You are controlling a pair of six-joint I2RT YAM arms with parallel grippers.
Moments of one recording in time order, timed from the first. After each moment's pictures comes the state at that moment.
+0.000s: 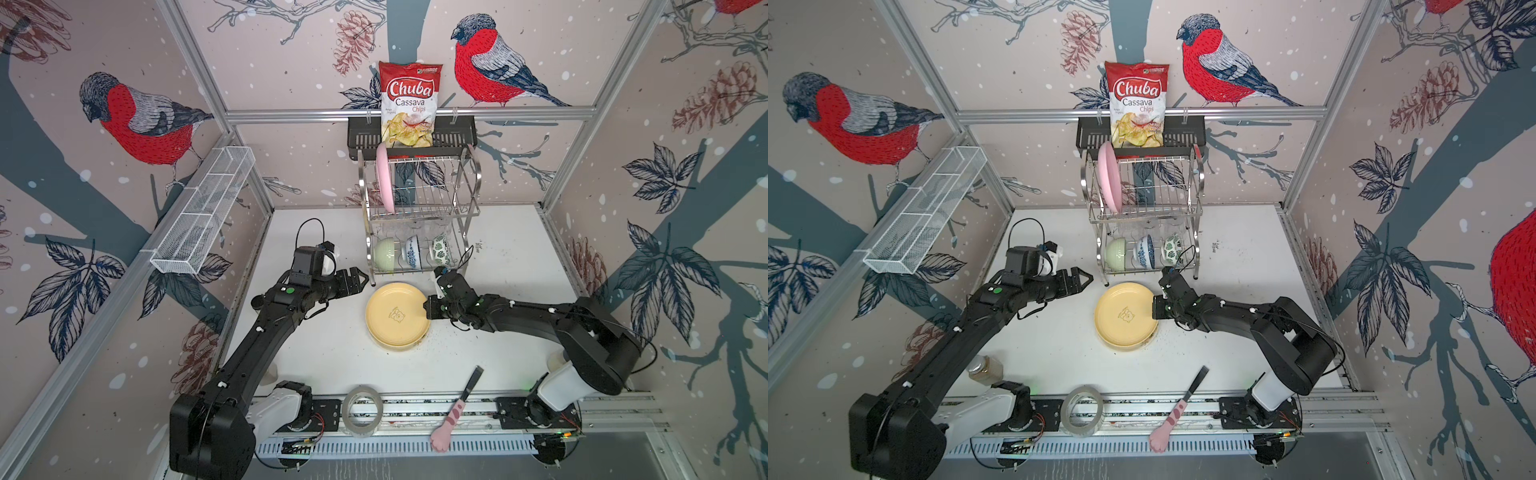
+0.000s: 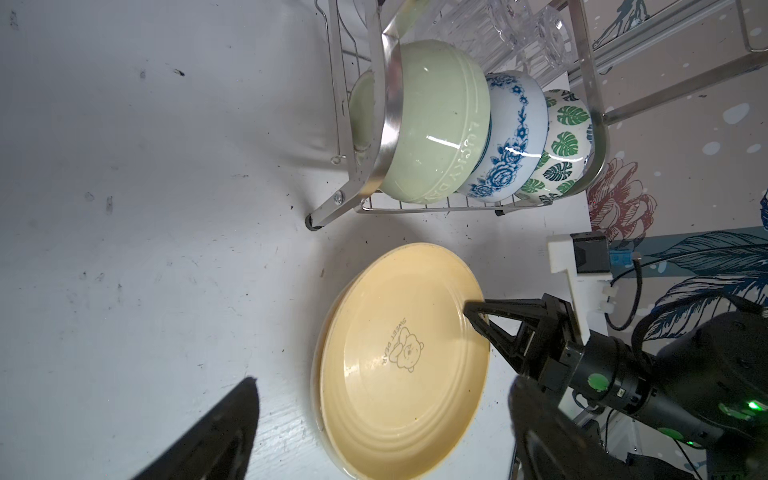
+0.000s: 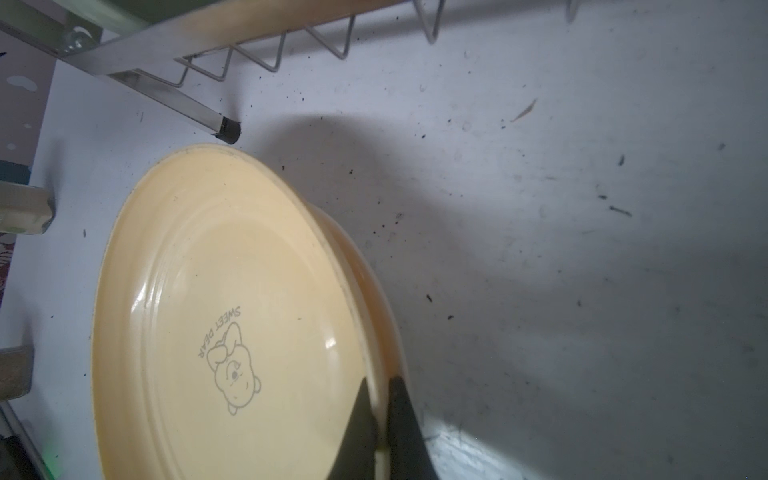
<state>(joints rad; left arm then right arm) -0.22 1.11 0.86 -0.55 0.42 -0.46 0.80 1.59 0.74 0.01 -0.08 0.59</state>
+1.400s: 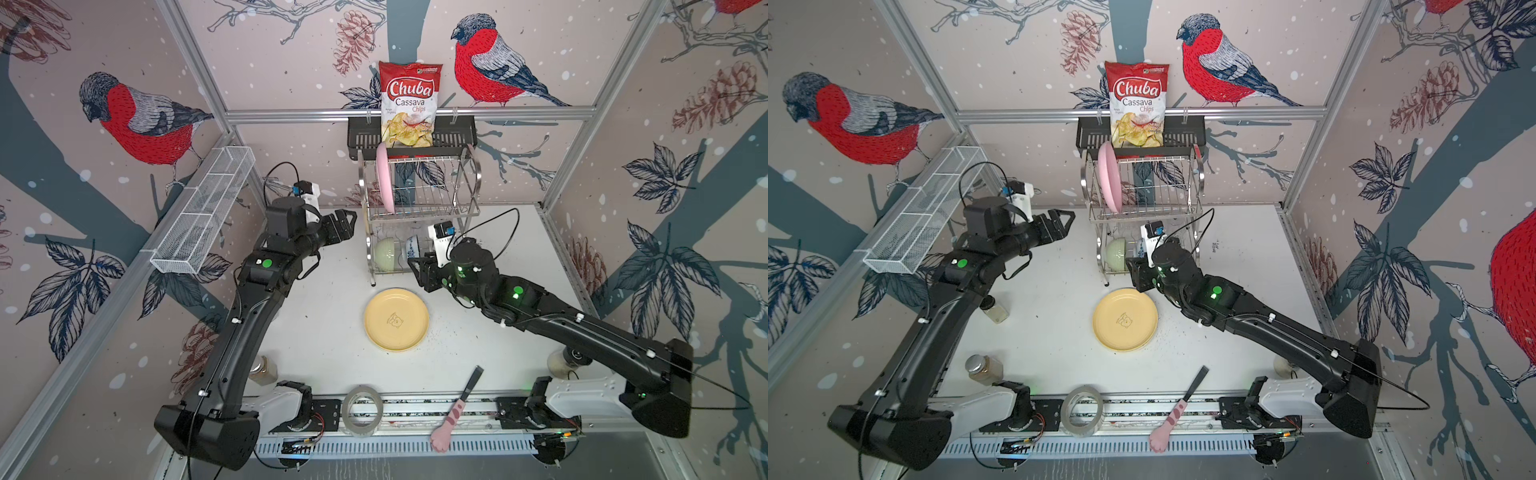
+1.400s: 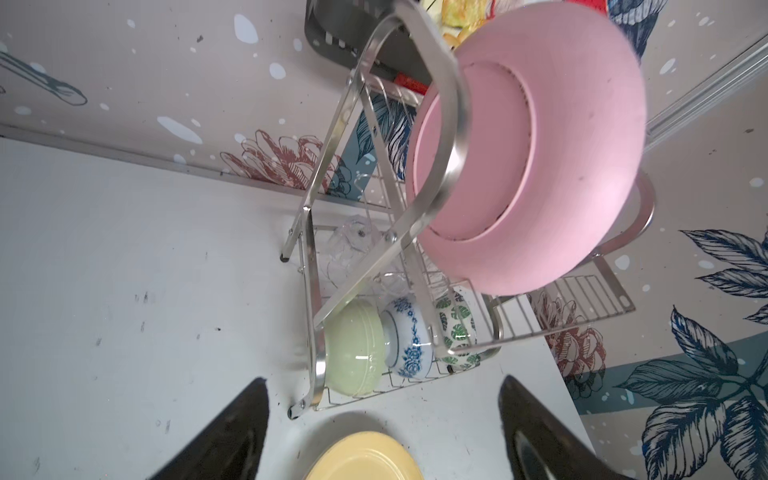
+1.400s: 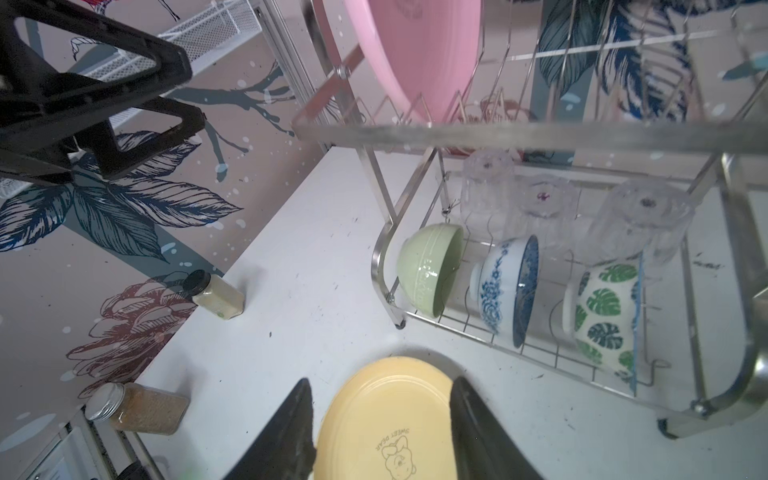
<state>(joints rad) -0.22 1.21 1.41 -0.57 0.22 -0.45 1.01 1.26 1.23 -0.33 0.25 0.36</state>
